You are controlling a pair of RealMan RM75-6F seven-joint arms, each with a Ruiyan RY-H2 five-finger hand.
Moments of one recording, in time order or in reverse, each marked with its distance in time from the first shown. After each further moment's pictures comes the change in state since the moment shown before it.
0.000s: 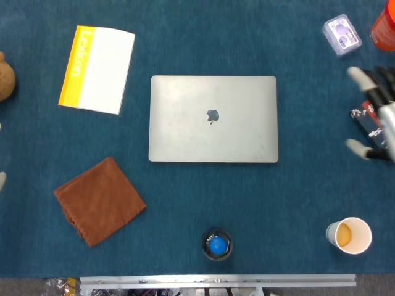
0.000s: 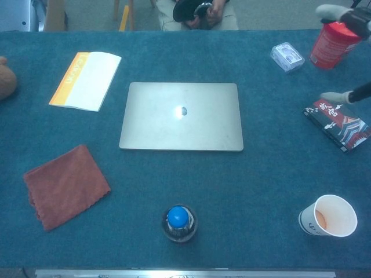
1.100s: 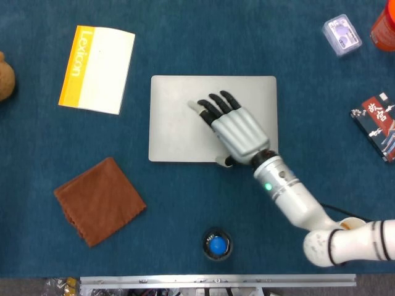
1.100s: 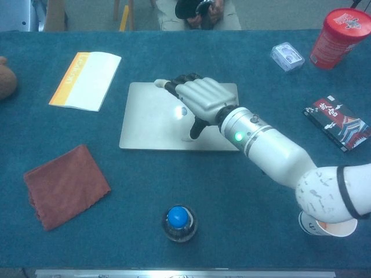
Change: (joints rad) left arm 0.033 -0.003 0.001 0.079 -0.022 0.038 -0.097; right arm 0.495 -0.686 0.073 0.389 0.475 -0.221 -0.401
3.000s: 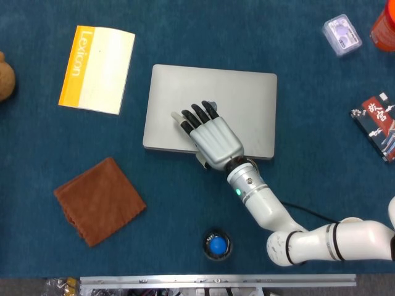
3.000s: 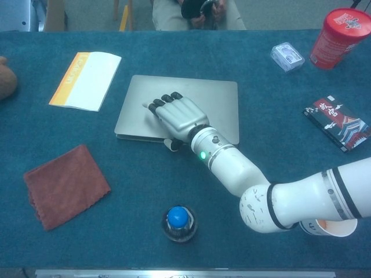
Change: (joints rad) left arm -0.016 -0.020 -0.017 0.114 -0.054 -0.054 -0.095; right arm 0.095 -0.237 -0.013 0.284 0.056 0.022 -0.077
